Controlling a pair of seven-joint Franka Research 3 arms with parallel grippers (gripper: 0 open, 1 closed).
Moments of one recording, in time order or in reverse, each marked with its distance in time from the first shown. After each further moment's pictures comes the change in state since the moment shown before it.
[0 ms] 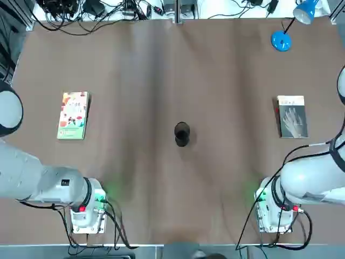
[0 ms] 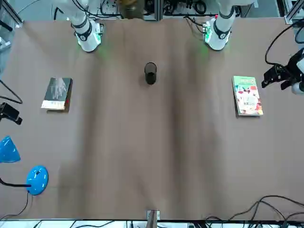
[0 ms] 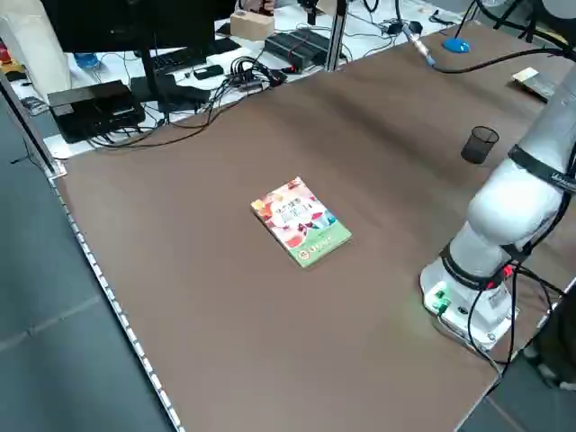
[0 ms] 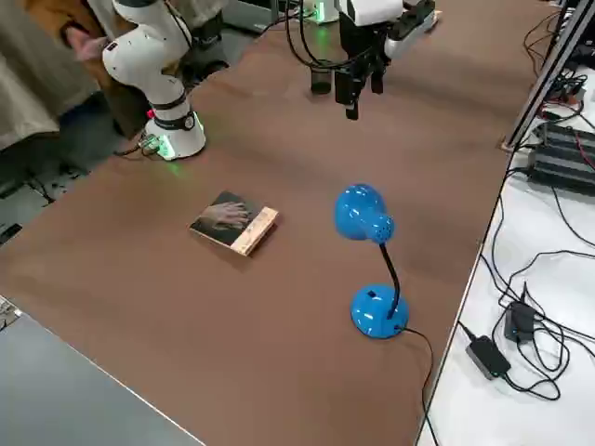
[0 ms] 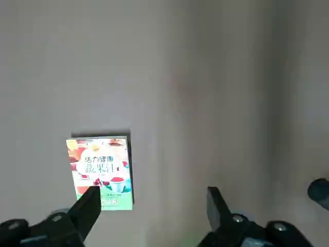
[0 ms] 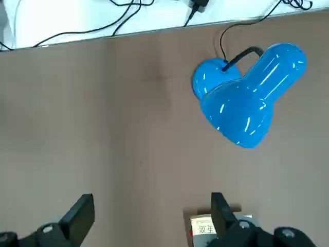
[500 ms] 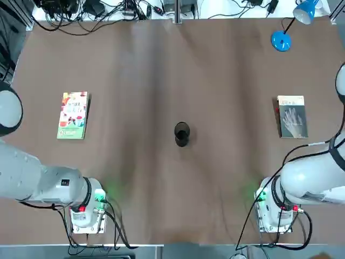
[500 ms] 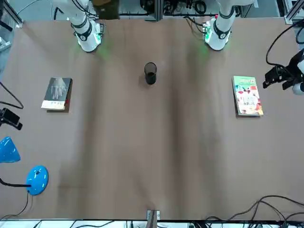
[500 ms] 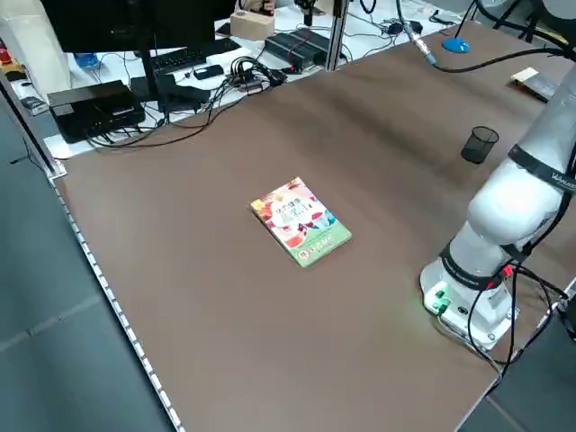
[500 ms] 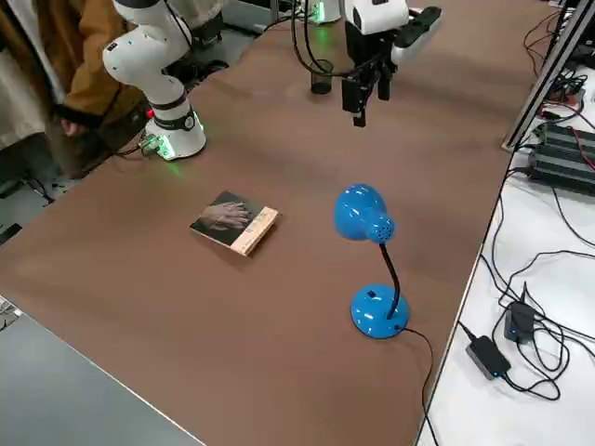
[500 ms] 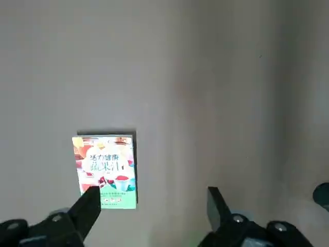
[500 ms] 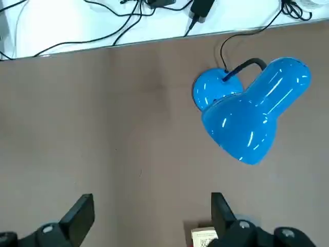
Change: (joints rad) left arm 0.006 -0.001 0.029 -0.003 0.015 0.002 -0.008; right arm -0.001 0.023 0.002 0.000 -0.001 0.056 0.000
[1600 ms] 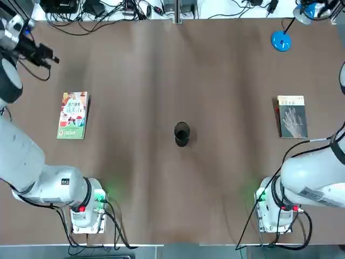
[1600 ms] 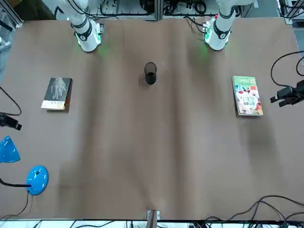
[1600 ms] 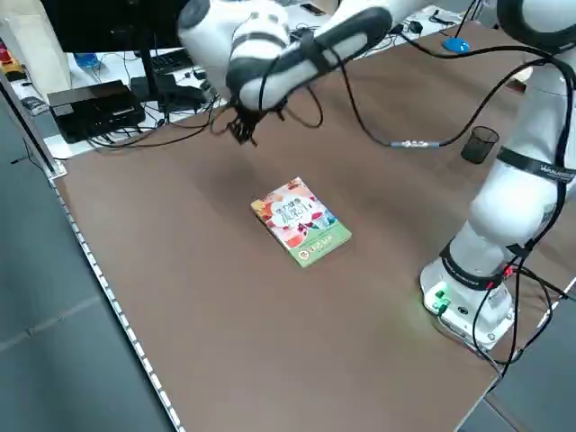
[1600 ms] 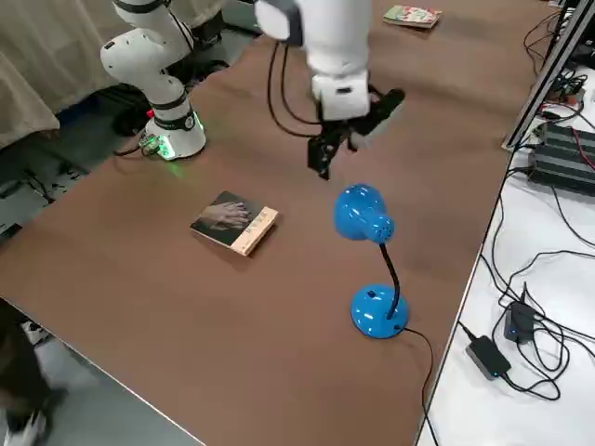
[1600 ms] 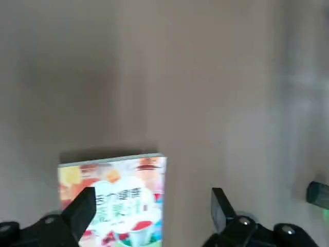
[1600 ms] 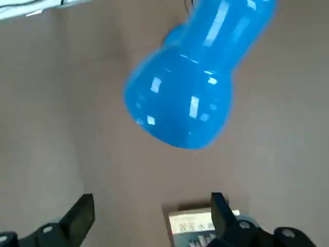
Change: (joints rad) left arm 0.033 0.272 0.544 -0.357 -0.611 0.267 0.874; right arm -0.183 0.063 -0.007 -0.081 0.075 -0.021 -0.171
